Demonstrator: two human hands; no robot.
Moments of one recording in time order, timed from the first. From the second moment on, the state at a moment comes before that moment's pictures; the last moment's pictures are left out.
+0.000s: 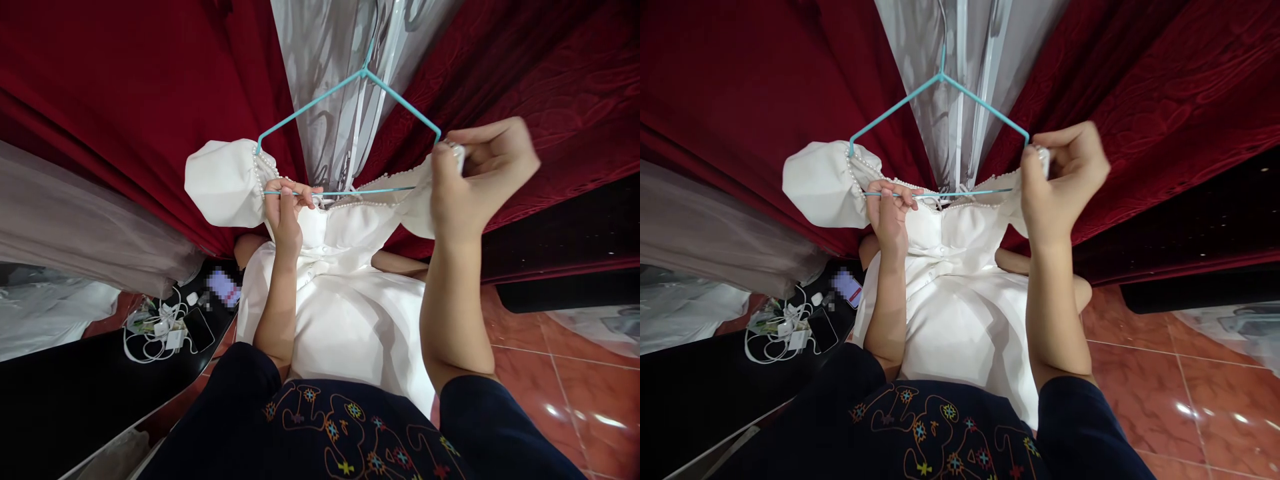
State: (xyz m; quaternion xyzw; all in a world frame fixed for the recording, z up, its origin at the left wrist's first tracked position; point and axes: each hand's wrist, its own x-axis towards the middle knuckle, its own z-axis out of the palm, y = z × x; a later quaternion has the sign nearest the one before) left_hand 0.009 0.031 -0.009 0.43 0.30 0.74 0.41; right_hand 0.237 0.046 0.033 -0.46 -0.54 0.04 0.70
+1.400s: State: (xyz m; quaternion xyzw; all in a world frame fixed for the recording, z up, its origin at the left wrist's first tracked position) left_hand -0.033 0.007 -0.001 0.52 0.44 0.52 0.51; right_hand 0.160 0.019 -0.020 -0.45 -0.56 0.34 0.61
